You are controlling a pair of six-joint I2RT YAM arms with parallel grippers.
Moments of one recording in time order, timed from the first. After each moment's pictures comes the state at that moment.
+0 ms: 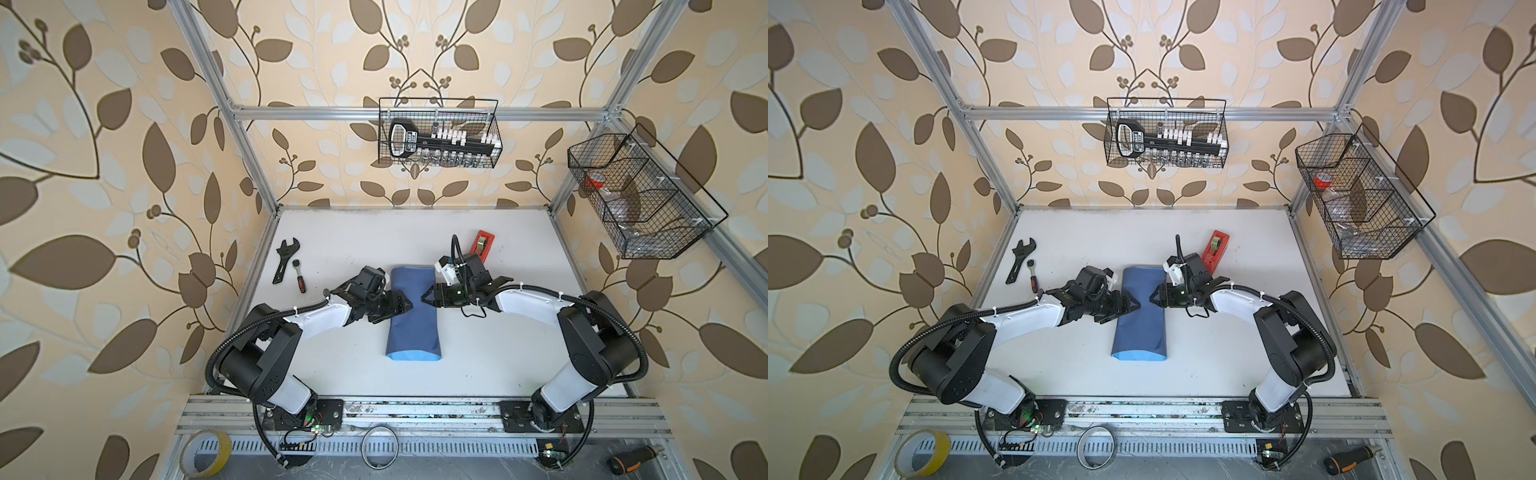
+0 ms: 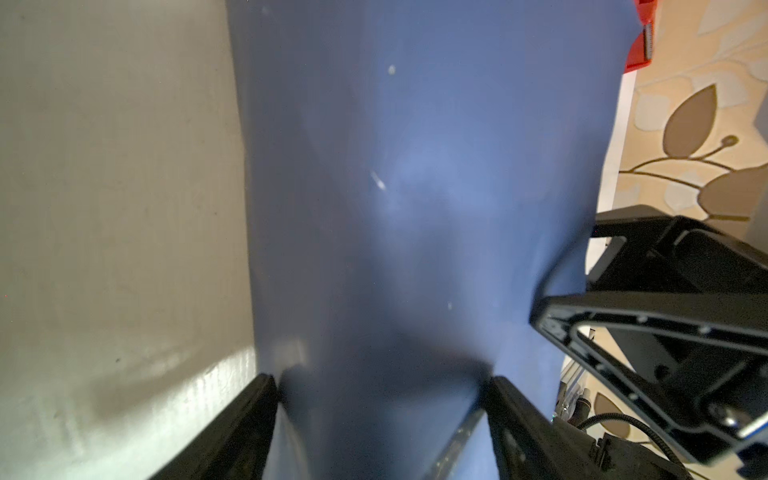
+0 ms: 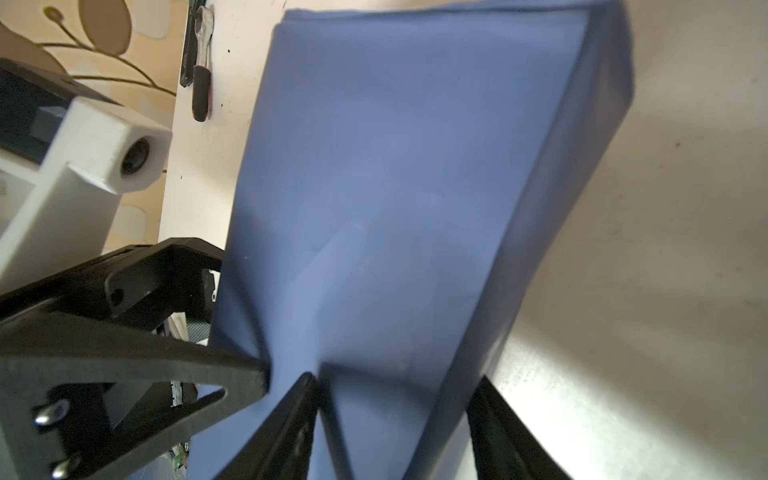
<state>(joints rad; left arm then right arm) -0.54 1.51 0.73 -0.11 0.41 -0.82 0.49 1.65 0.88 -0.13 -0.44 0.46</state>
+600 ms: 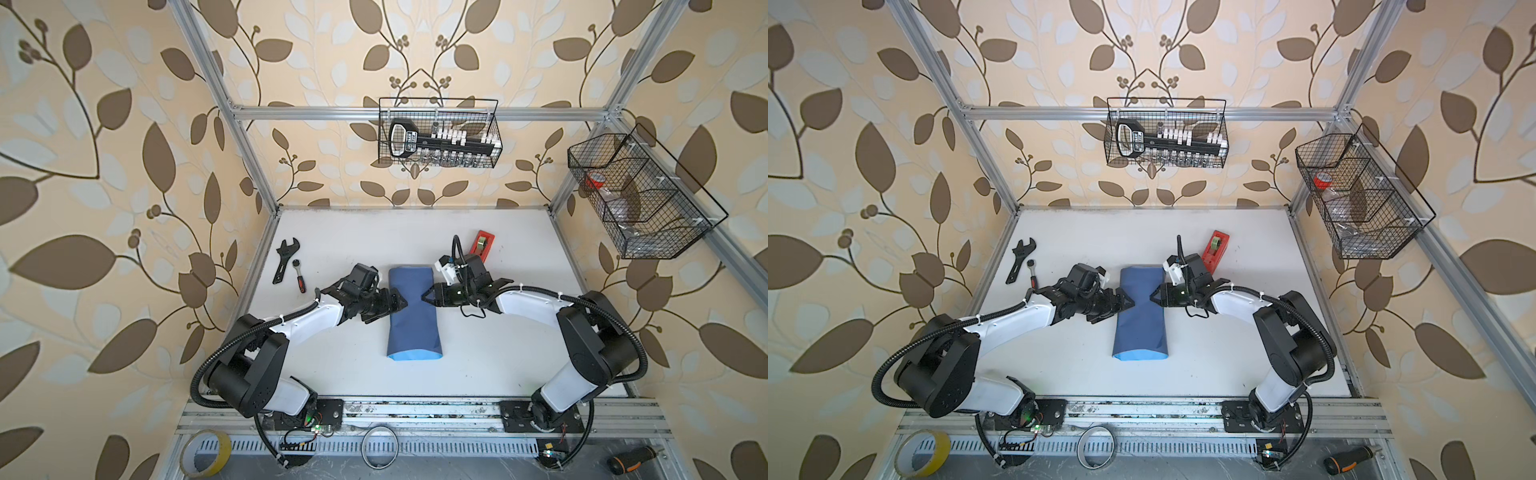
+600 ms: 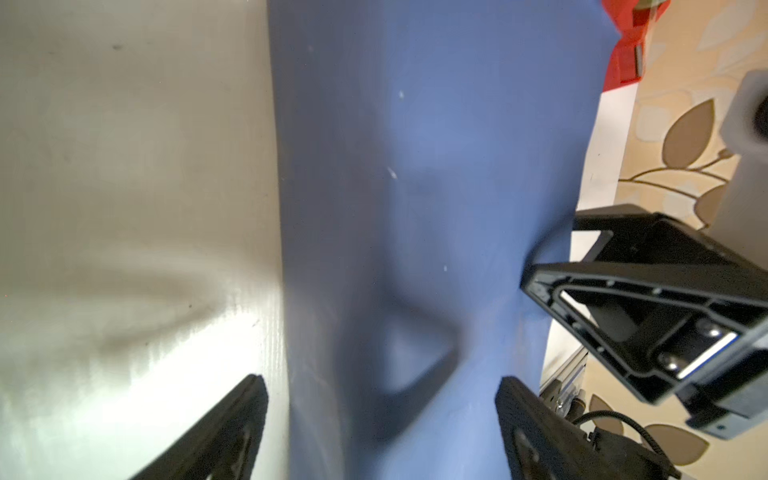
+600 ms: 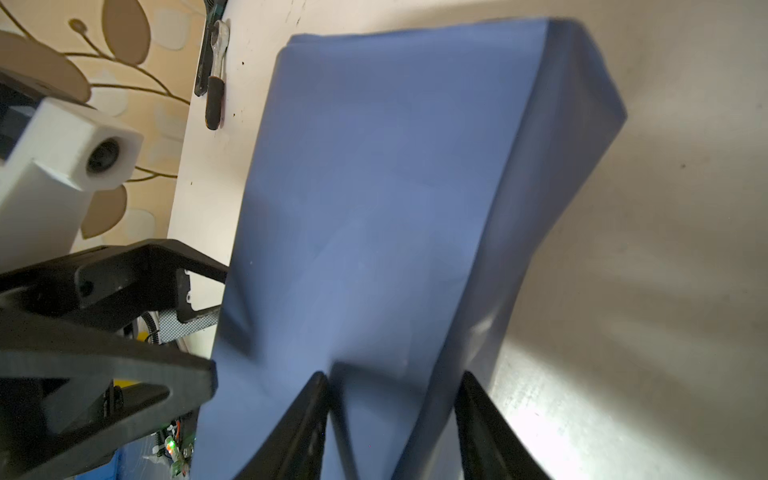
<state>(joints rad) -0.48 1.43 0.74 -0.23 0.42 -0.80 0.49 1.65 0.86 -0.07 -0.44 0.46</state>
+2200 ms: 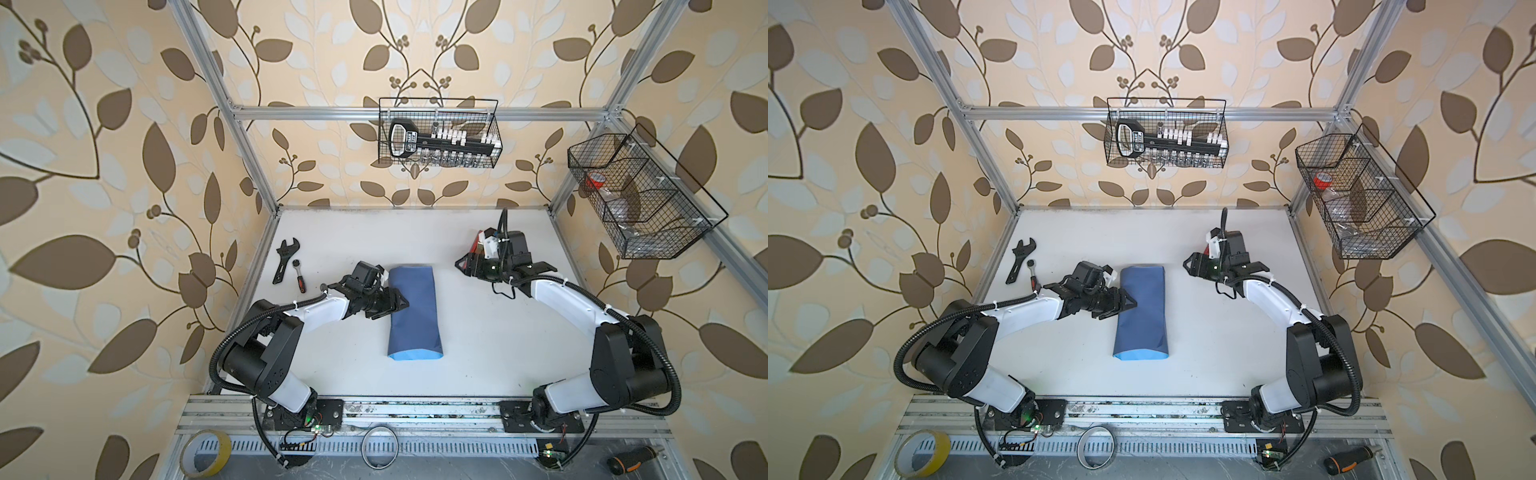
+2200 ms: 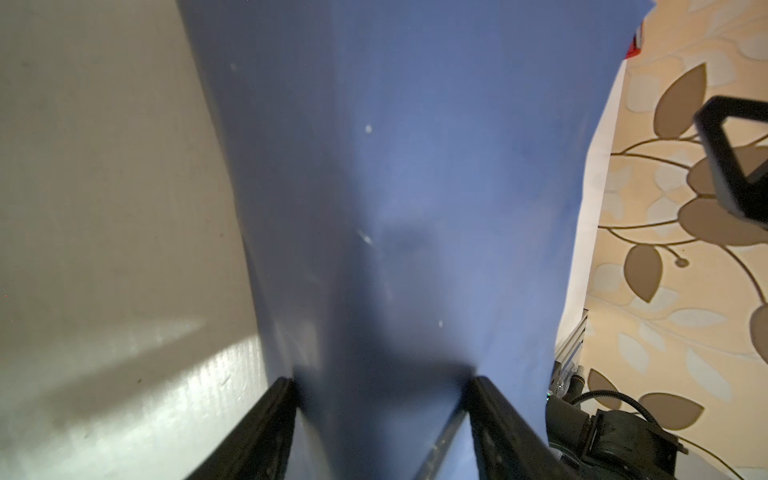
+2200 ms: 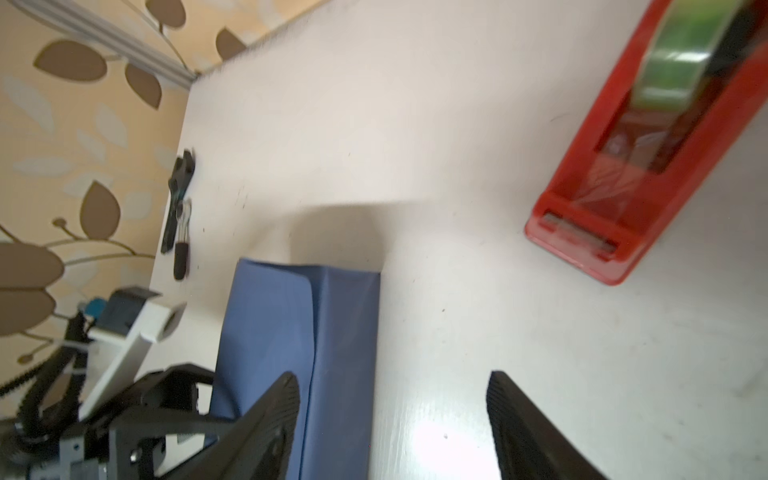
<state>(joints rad) -0.48 1.55 0.77 -0.15 0.50 -0.73 0.19 1.49 1.00 -0.27 -0.32 0.45</state>
